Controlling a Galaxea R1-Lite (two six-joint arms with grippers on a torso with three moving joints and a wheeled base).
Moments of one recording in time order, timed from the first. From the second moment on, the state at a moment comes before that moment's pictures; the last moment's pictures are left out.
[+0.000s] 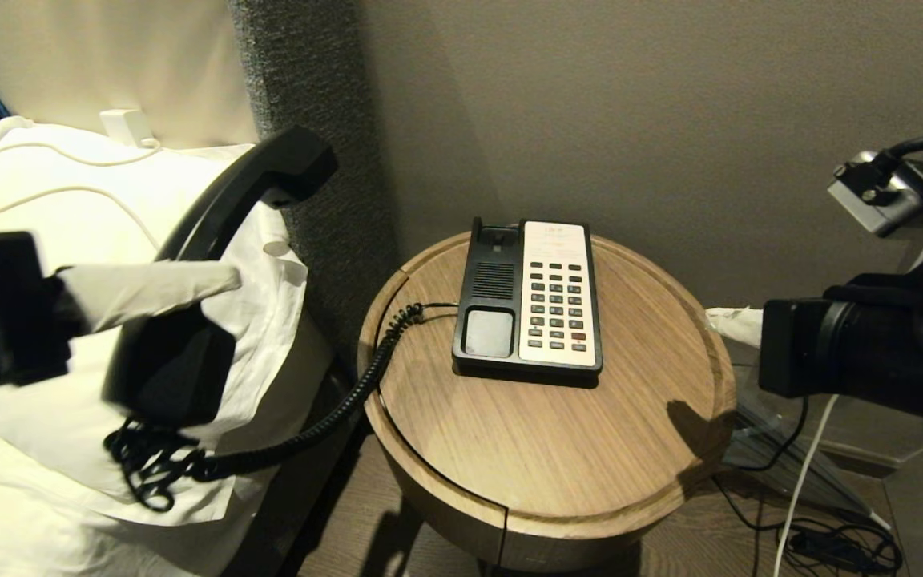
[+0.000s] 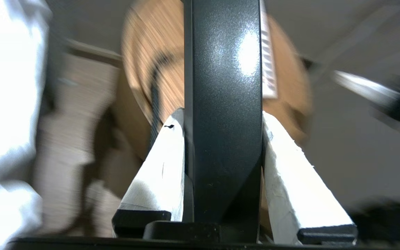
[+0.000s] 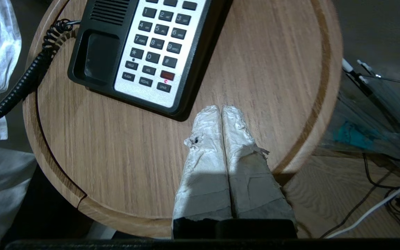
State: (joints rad) left arm -0.60 1.11 -1.09 0.23 0.01 -0.37; right arm 0.73 1.30 -0.94 0.07 -0.37 0.31
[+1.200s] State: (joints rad) left arm -0.85 1.96 -1.76 0.31 0.42 -0.28; right arm 0.54 0.96 -0.81 0.18 -0.38 0.37
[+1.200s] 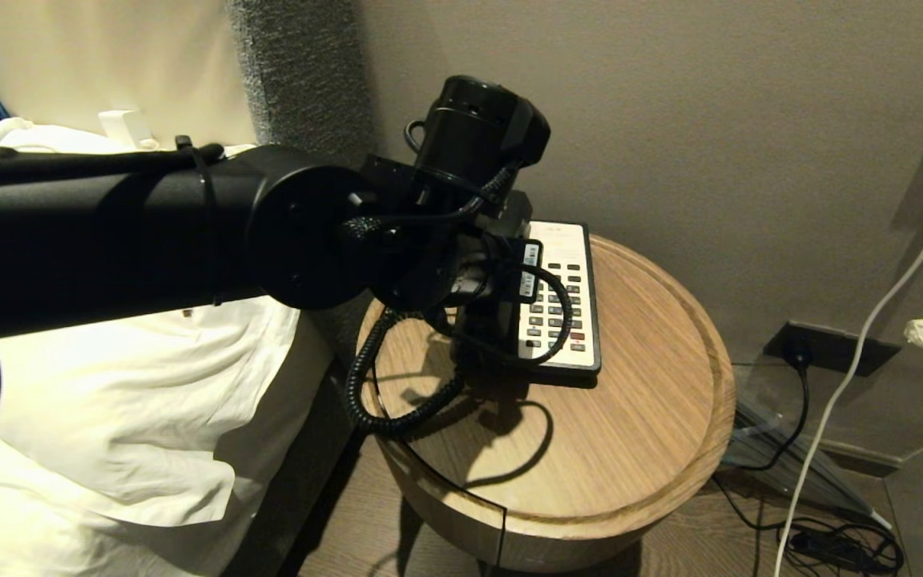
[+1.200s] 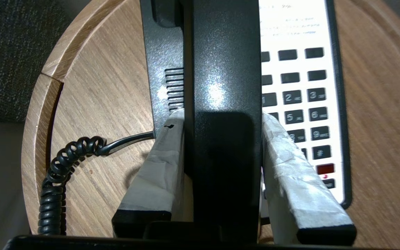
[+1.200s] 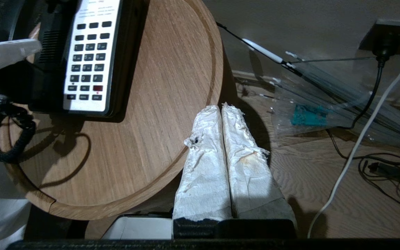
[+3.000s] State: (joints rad) left arm -0.84 2.04 -1.85 0.39 0.44 -0.39; right arm 0.54 0.88 -0.74 0.18 -0.38 0.37
